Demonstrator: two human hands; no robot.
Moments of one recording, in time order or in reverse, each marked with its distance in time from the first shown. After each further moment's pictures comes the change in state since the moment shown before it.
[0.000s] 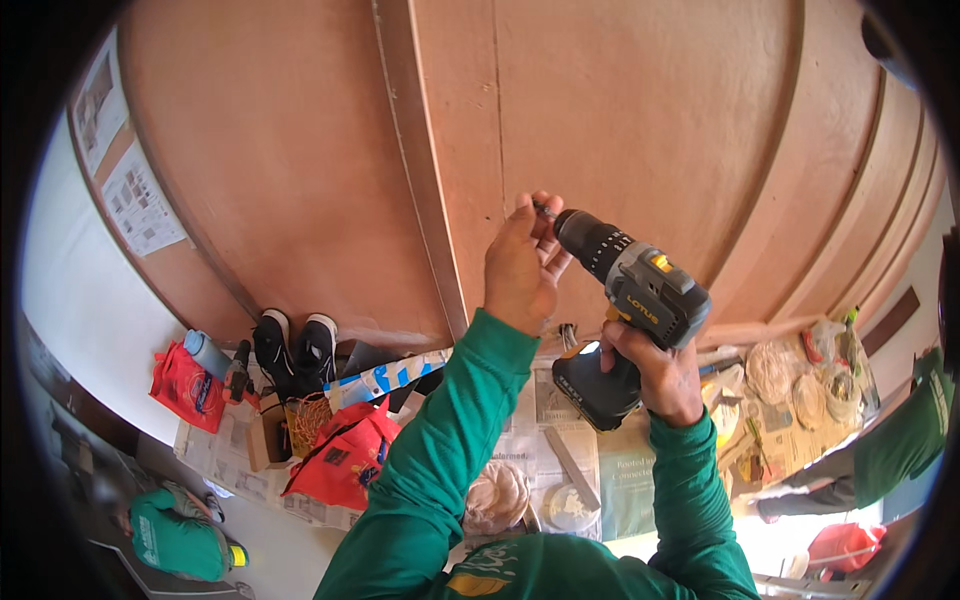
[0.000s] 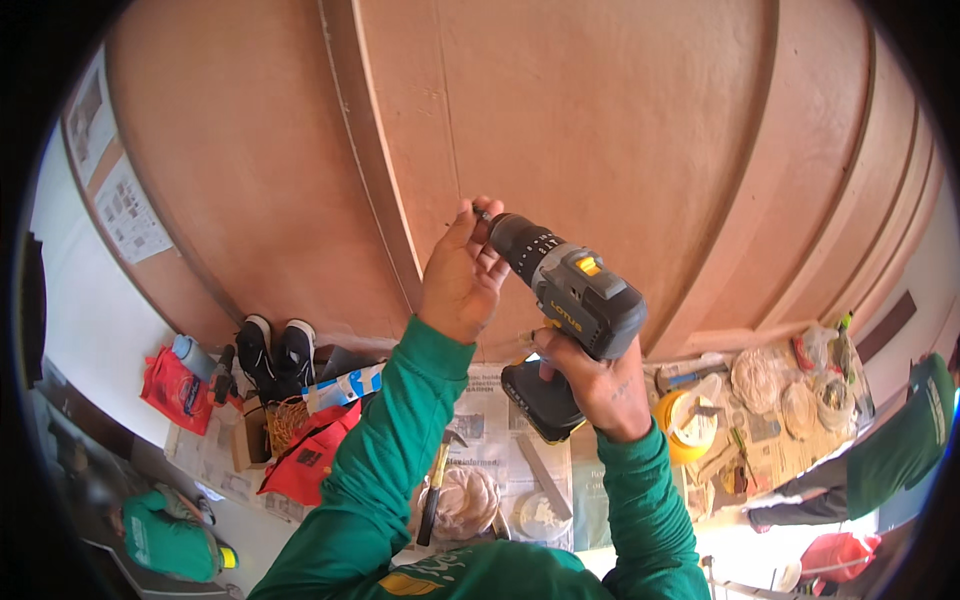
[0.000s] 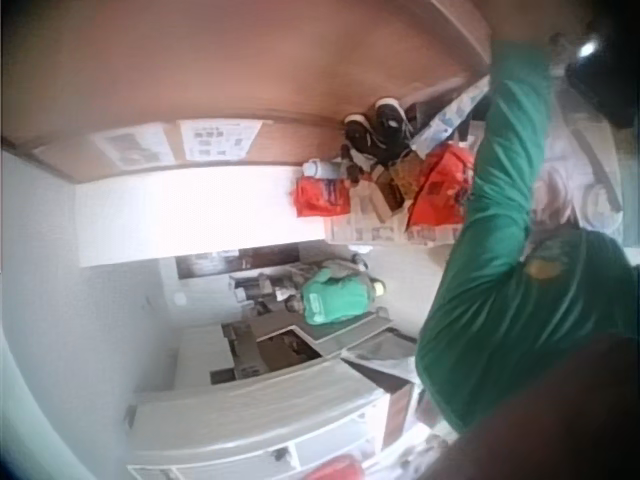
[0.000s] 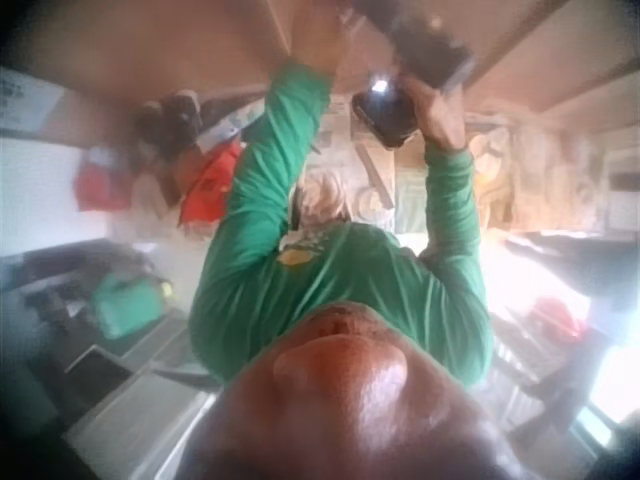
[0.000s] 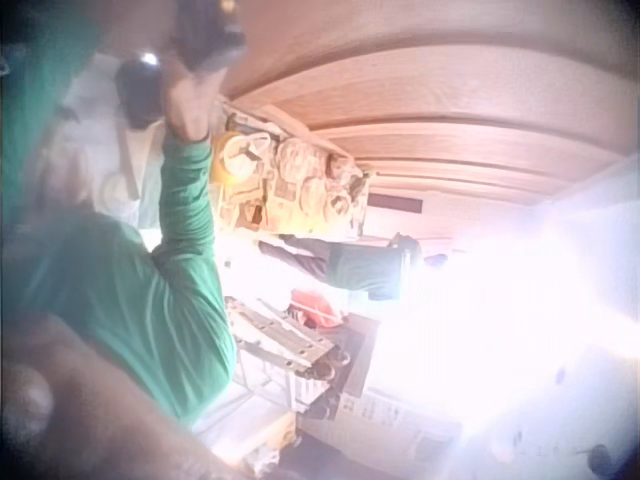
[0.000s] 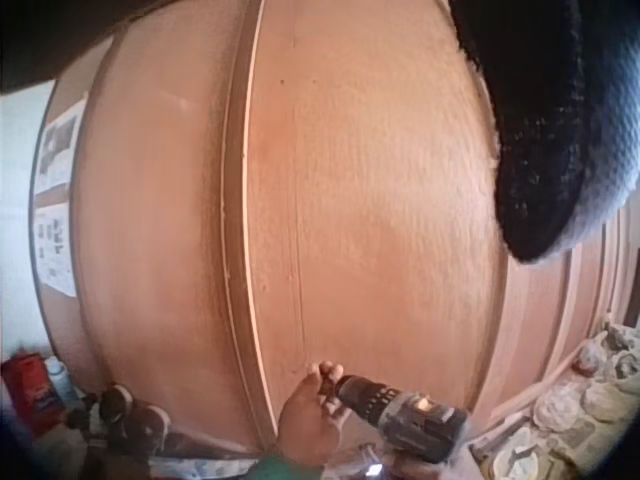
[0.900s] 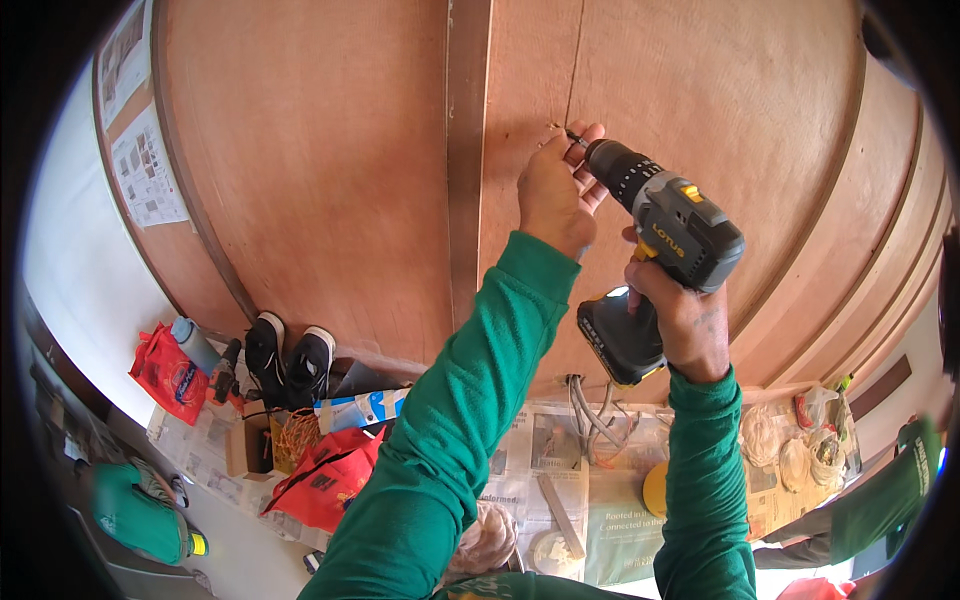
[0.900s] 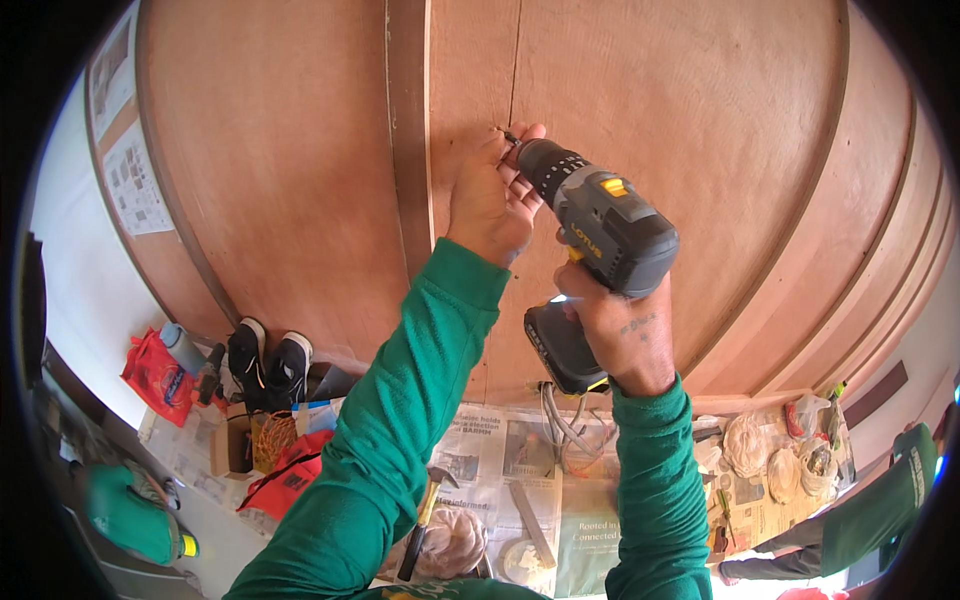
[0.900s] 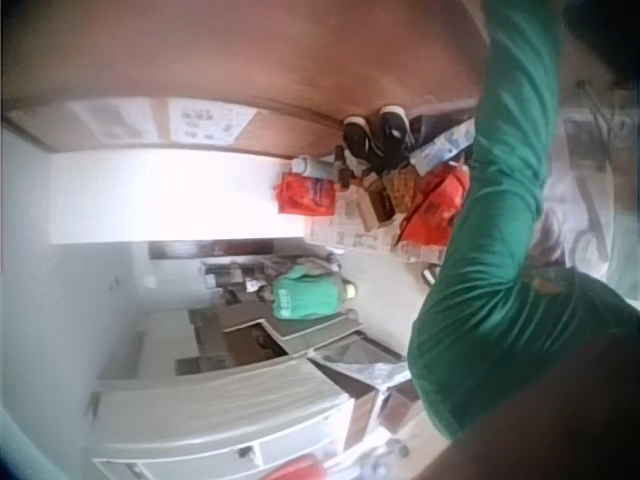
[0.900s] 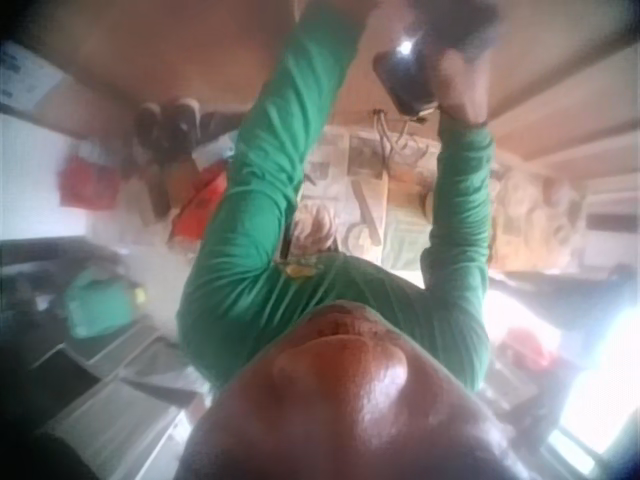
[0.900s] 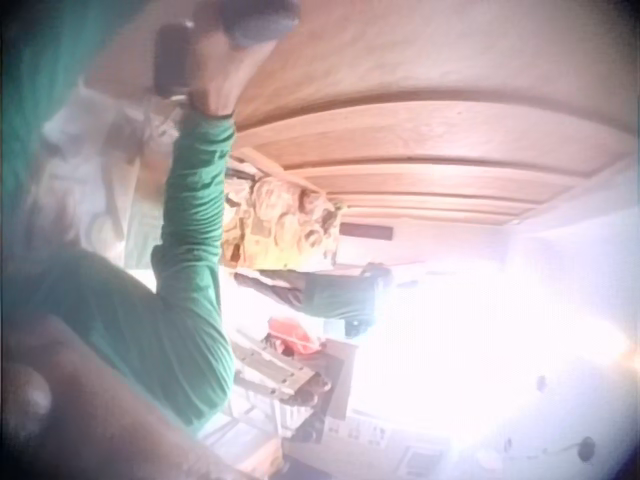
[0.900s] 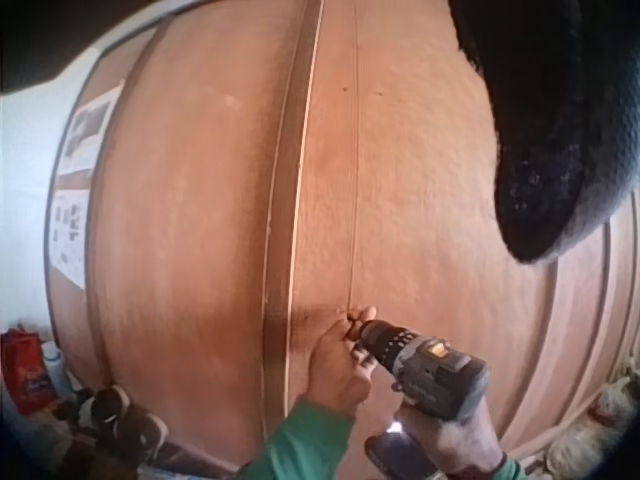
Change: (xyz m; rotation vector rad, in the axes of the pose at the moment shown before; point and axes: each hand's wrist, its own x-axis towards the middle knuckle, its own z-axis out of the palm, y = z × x) left_hand 0.090 0.073 0.061 -0.091 -0.079 0.157; right_hand 0.110 -0.044 0.048 -0.180 0.059 -0.231
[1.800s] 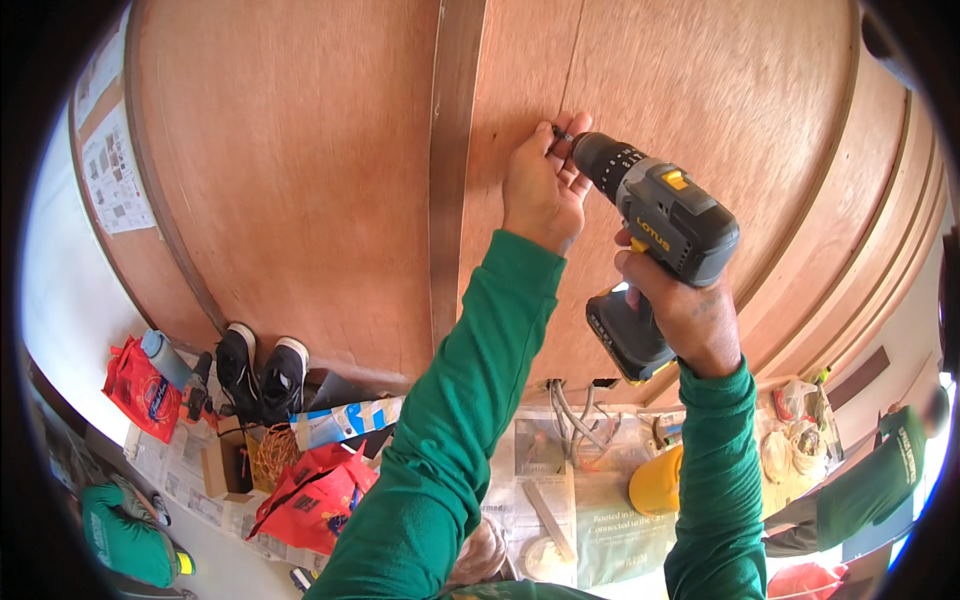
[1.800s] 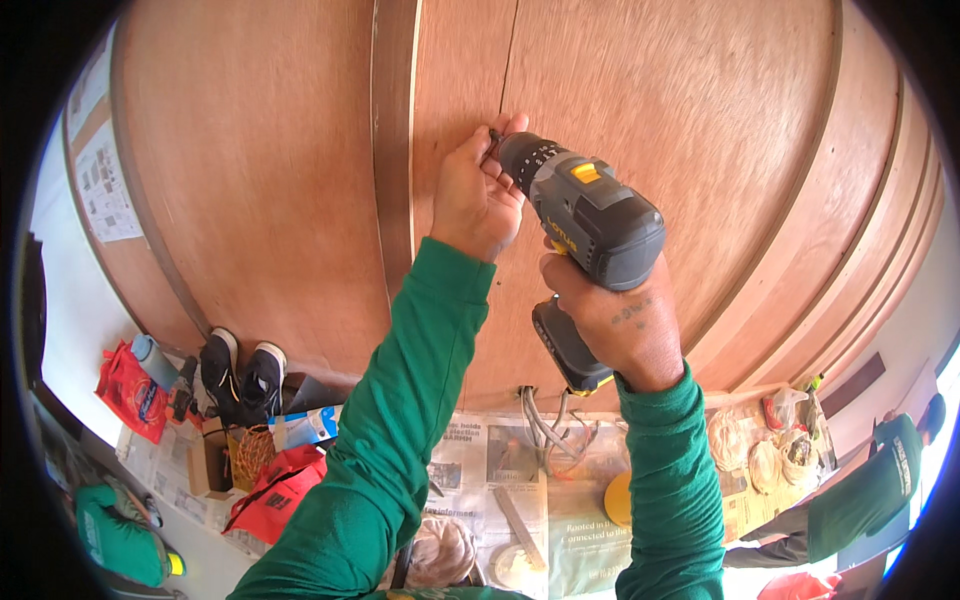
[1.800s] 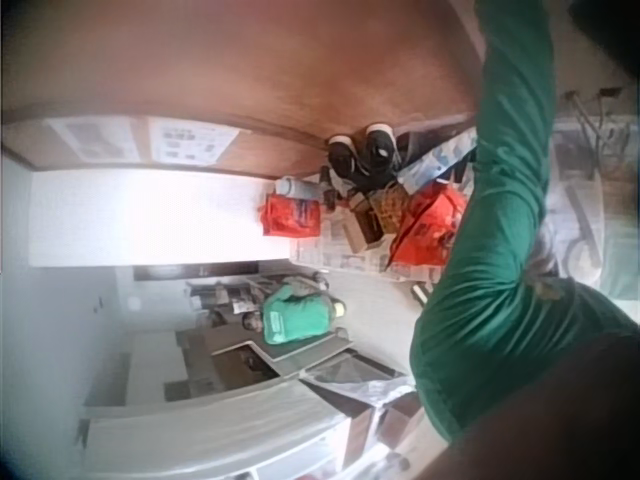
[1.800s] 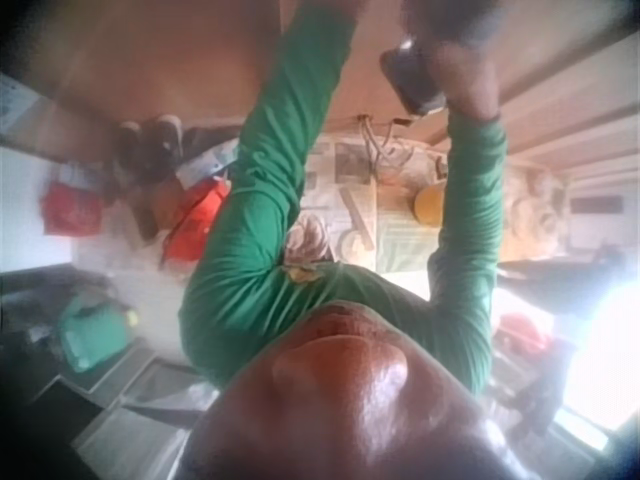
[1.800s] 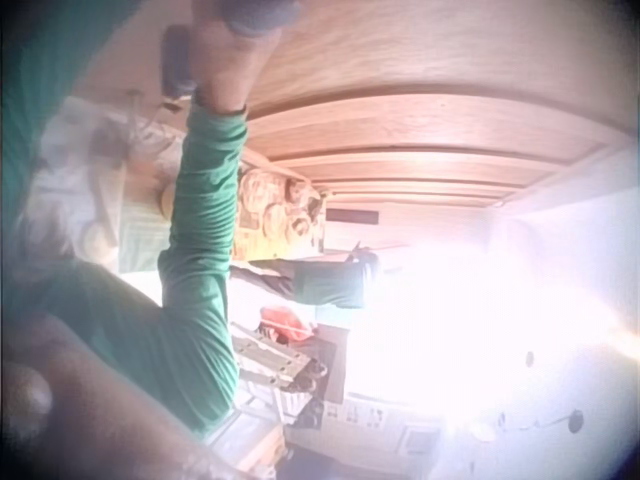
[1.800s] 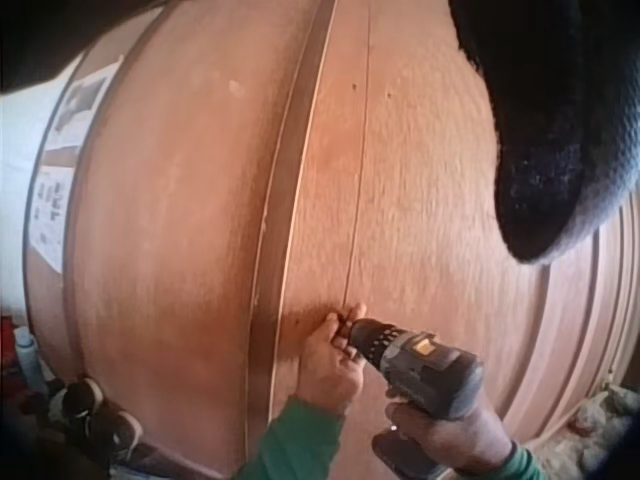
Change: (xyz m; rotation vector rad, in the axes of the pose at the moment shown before) left_hand 0.020 0.005 -0.010 -0.133 -0.119 0.010; right_hand 0.014 -0.011 0.002 -0.256 -0.082 -0.011
